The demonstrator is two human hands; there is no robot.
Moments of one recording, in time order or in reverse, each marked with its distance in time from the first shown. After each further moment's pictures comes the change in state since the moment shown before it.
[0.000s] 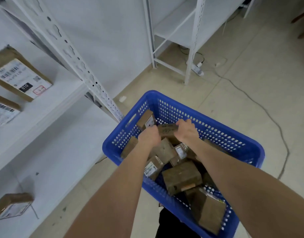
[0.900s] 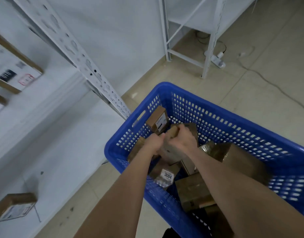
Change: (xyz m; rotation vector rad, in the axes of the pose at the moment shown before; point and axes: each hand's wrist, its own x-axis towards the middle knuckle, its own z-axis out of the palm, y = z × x) left_hand 0.066 -0.047 0.051 -0.535 -0.123 -0.399; right_hand 0.072 -0.016 0.104 0.287 -0.077 -0.060
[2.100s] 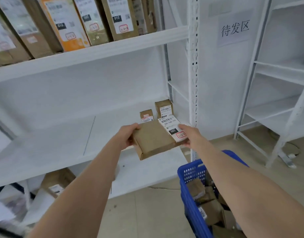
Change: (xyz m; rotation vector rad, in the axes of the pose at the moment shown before) left_hand -0.457 -0.171 -0.276 -1.104 0.618 0.173; right_hand -0.346 -0.303 -0.101 0.698 -0.412 -0.190
